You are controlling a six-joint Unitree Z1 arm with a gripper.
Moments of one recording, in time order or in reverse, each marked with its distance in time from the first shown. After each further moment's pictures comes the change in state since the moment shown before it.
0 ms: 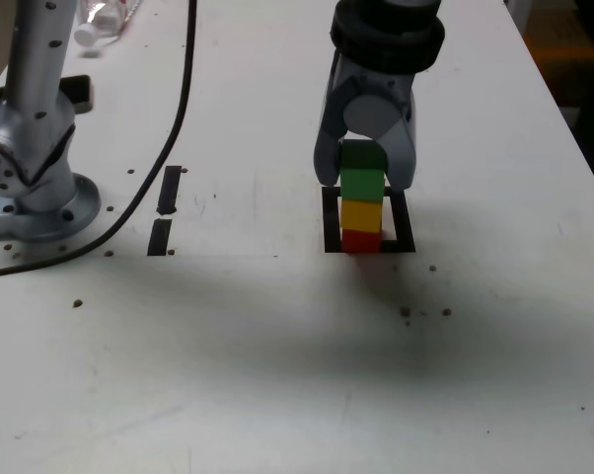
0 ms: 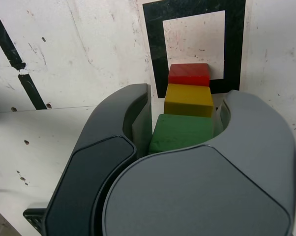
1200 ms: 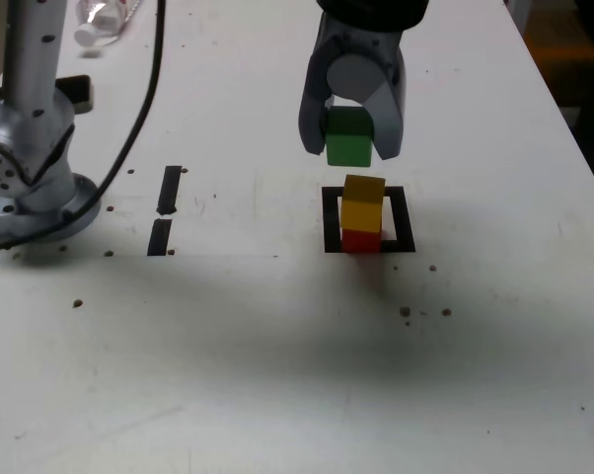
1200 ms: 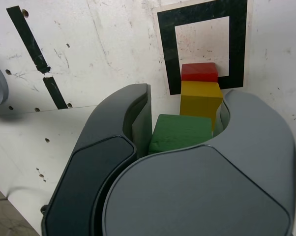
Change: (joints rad) arm 0.013 -0.052 -0.049 0.094 0.008 0.038
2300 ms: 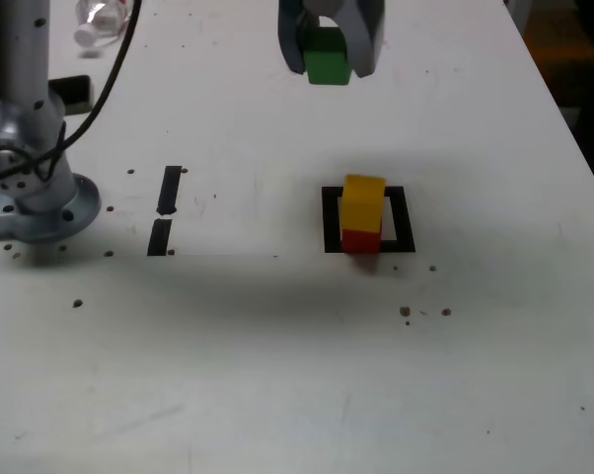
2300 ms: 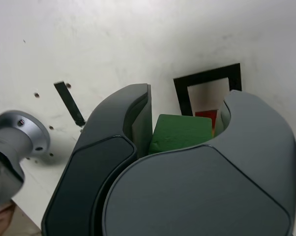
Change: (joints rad) arm 0.230 -0.111 0.024 -0.006 0.066 0.317
